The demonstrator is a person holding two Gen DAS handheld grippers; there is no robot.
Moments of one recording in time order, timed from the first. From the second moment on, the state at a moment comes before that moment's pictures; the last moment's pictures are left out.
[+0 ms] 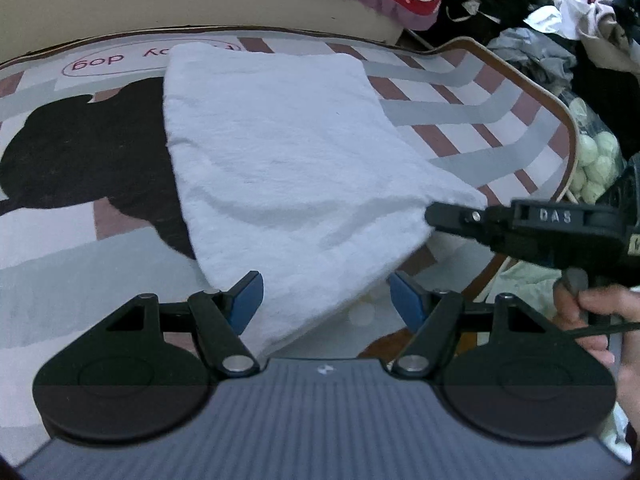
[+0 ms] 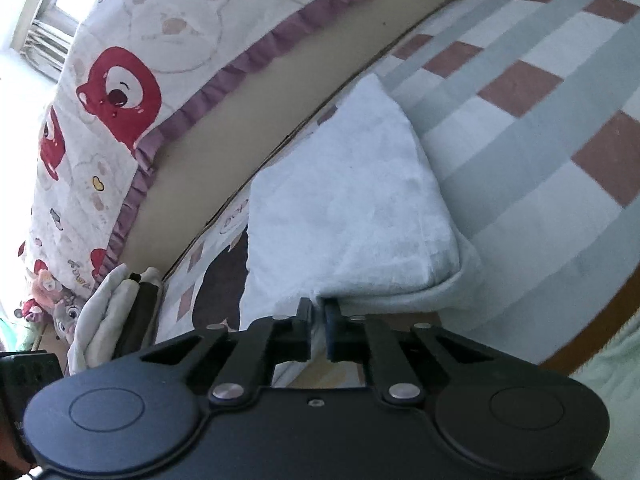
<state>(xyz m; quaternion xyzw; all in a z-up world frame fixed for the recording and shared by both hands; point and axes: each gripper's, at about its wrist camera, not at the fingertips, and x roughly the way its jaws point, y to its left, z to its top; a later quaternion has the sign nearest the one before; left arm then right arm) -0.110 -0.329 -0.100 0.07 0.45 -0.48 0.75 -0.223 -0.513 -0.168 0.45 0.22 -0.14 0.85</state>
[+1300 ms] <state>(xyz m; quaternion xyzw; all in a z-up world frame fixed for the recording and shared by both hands) -0.075 -0.407 -0.078 0.21 0.37 -0.54 0.73 -0.199 -0.512 -0.071 0.12 0.27 -0.07 0.95</state>
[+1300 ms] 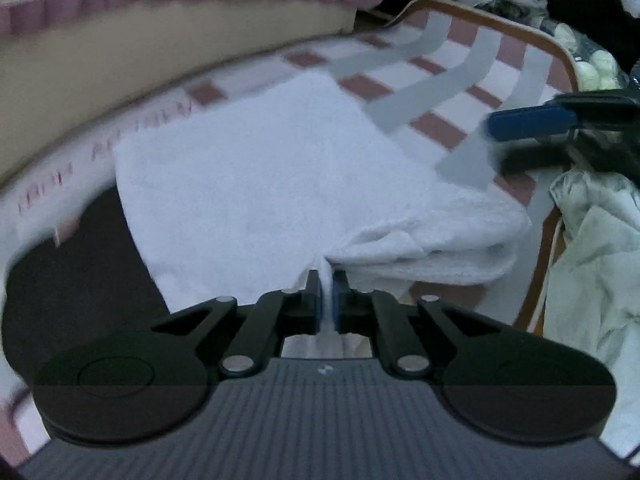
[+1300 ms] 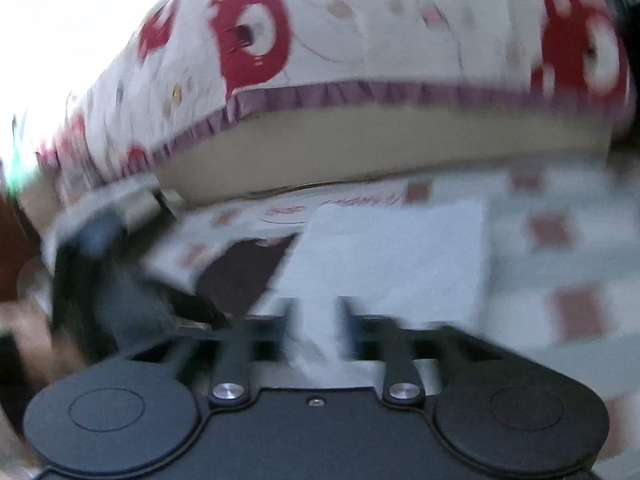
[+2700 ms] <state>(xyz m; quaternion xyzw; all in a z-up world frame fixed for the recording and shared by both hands) -0.116 -0.310 -0.043 0.22 0.28 -0.63 0.69 -0.221 -0.456 -0.056 0.00 0.32 -0.03 0.95</state>
